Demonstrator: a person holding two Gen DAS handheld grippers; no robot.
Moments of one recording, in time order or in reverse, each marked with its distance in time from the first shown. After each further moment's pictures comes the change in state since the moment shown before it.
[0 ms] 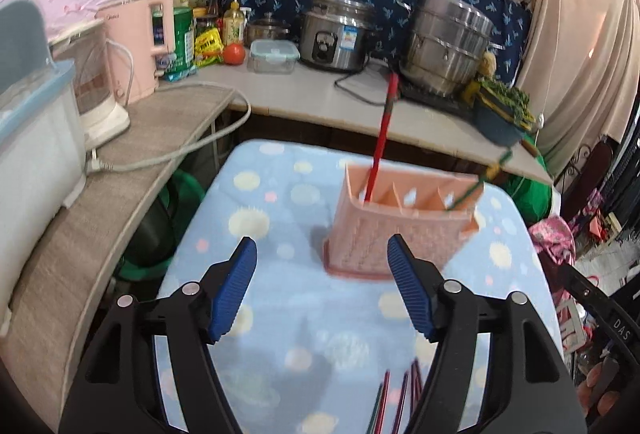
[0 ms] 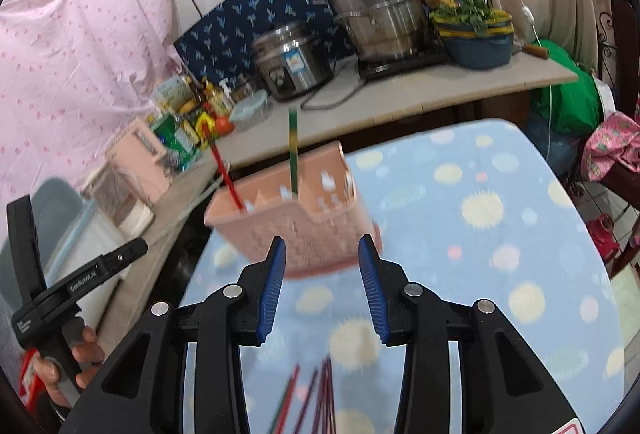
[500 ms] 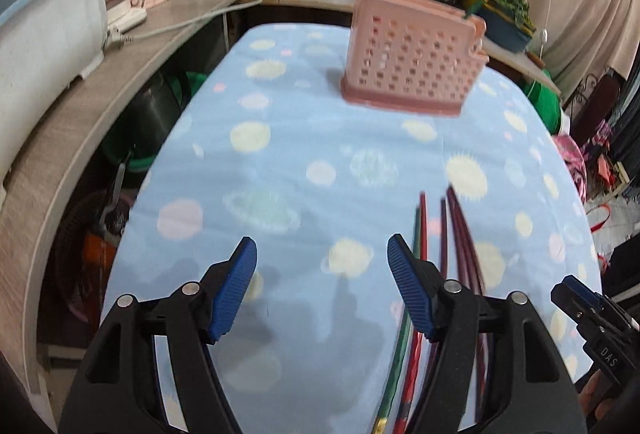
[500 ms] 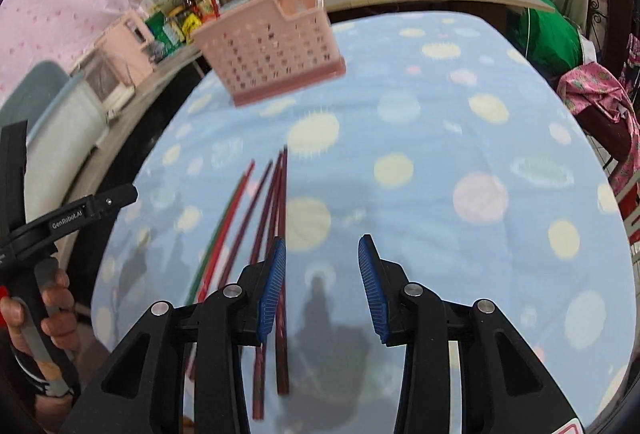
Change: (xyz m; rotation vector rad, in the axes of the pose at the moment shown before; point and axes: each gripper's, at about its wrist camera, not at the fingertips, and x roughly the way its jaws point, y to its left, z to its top) left arm -0.015 0.015 -0.148 0.043 0.231 0.038; right arm -0.033 -0.021 -0.163 -0.075 0.245 -0.093
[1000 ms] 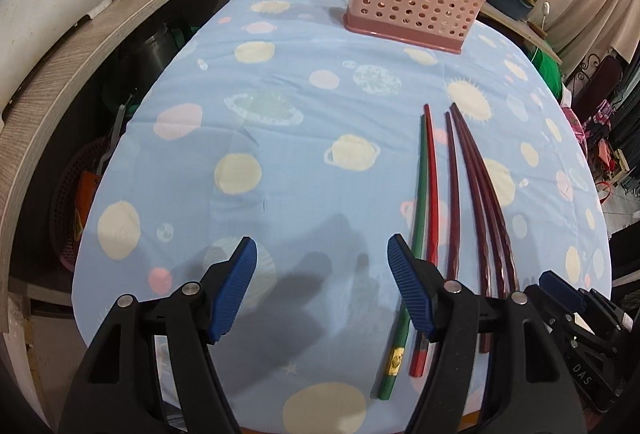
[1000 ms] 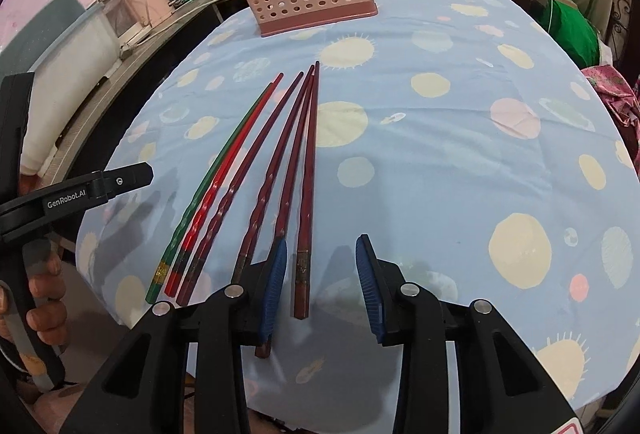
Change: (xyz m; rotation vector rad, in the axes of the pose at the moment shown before) left arm 0.002 0.002 -0.062 -0.015 0.094 0.000; right arm 0.013 0.025 -0.056 -0.104 0.090 -0.004
